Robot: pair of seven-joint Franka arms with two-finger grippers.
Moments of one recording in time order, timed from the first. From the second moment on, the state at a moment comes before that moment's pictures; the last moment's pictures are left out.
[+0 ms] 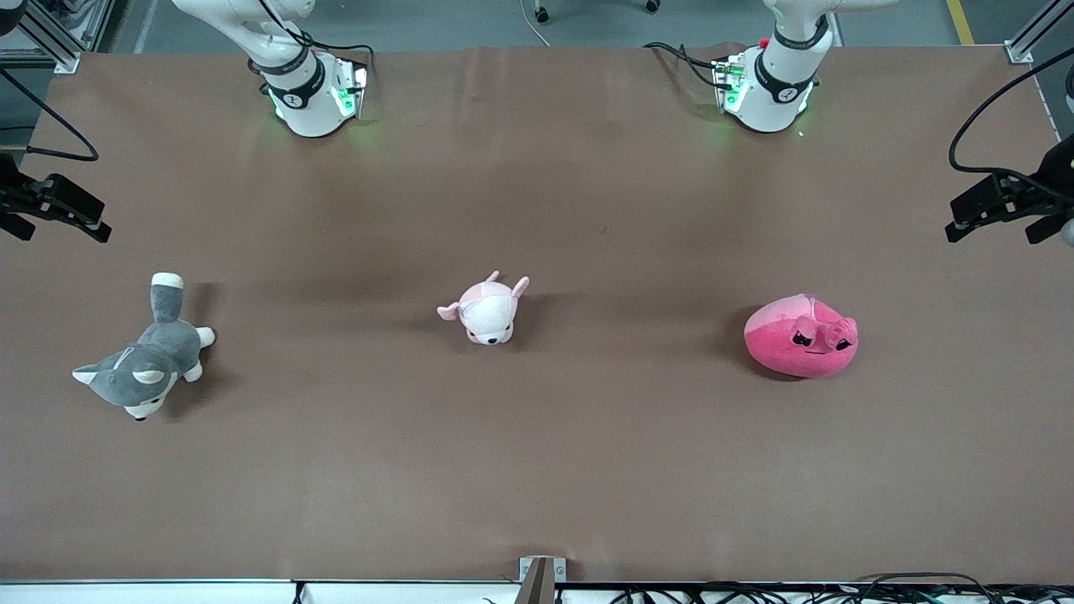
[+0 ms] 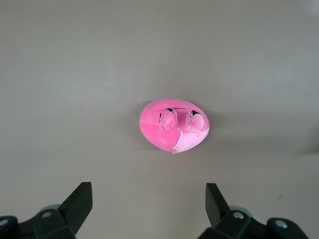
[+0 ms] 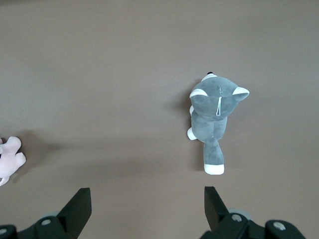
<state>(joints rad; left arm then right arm) -0.01 0.04 0.01 -1.54 -0.01 1.61 0.03 -0.06 -0.06 -0.01 -1.64 -0.01 1.67 -0.03</state>
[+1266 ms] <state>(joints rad) -0.01 0.40 0.00 -1.65 -0.08 1.88 -0.08 -0.06 -0.06 -0.01 -1.67 -0.02 1.74 -0.03</state>
